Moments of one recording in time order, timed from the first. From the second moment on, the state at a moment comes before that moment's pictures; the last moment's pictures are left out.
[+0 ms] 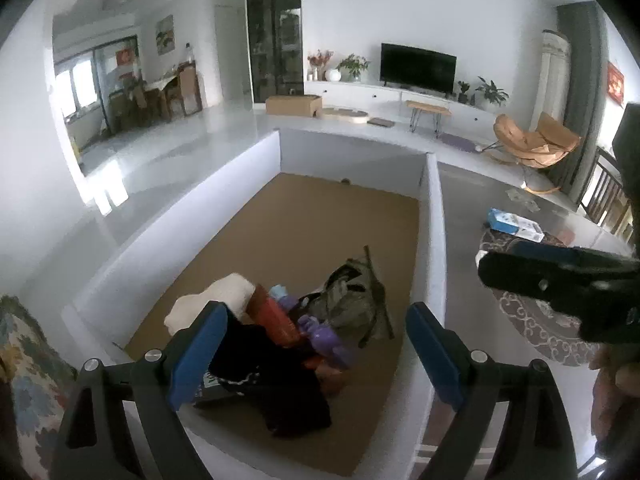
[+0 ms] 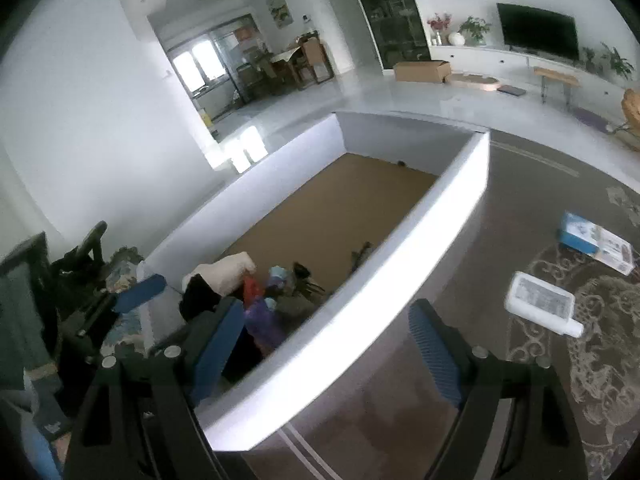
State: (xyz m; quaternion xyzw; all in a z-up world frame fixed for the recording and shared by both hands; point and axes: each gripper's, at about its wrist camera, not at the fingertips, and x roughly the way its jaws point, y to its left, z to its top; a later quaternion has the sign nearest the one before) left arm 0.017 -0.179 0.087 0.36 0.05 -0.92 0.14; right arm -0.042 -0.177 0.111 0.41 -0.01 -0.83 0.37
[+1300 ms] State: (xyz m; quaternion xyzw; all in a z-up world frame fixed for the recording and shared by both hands) left arm -0.258 0.039 -0.033 0.42 -0.22 -0.86 -0.21; right arm -0.014 0.086 -0.023 0.45 0.05 -0.89 0.08
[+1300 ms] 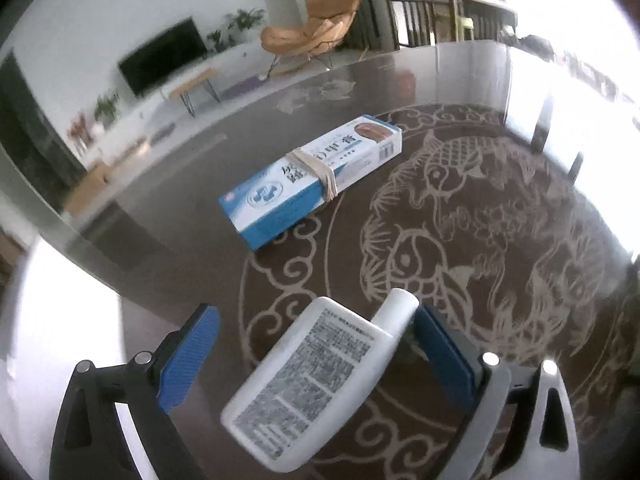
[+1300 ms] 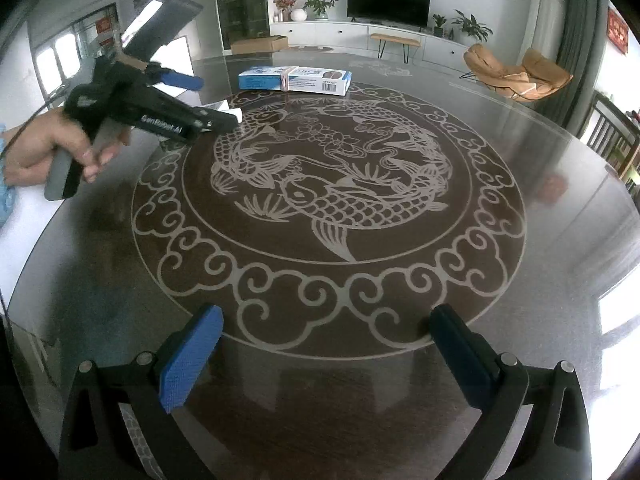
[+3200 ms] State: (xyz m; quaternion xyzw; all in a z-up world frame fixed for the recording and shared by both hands) left arm -0.050 -0.048 -0.005 0.39 0.06 -0.91 -0.10; right arm -0.067 0.078 0.031 0.53 -0.03 -0.81 0.24
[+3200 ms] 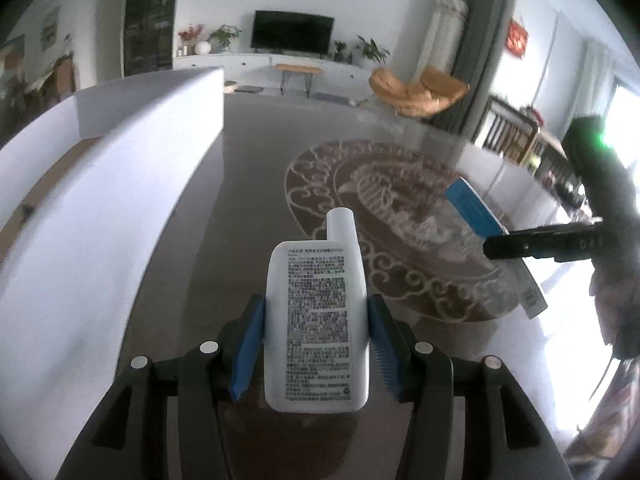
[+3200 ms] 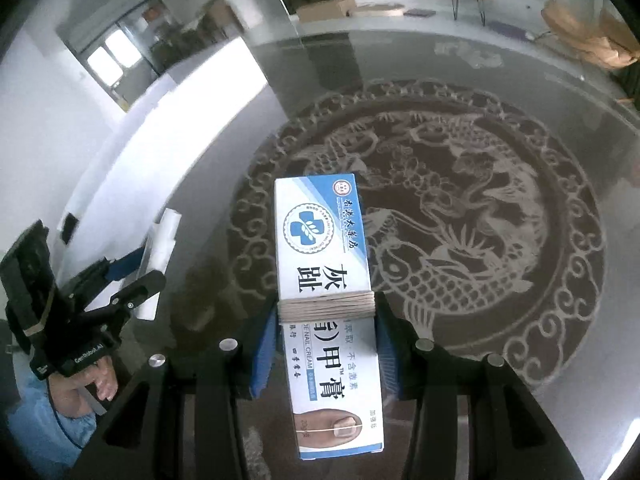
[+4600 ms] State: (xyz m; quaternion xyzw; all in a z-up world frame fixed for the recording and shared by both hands) left arm -0.037 -0.246 0.076 0.42 0.07 -0.86 0.28; right arm -0.099 -0.273 0.114 0.43 0.10 -0.84 0.33
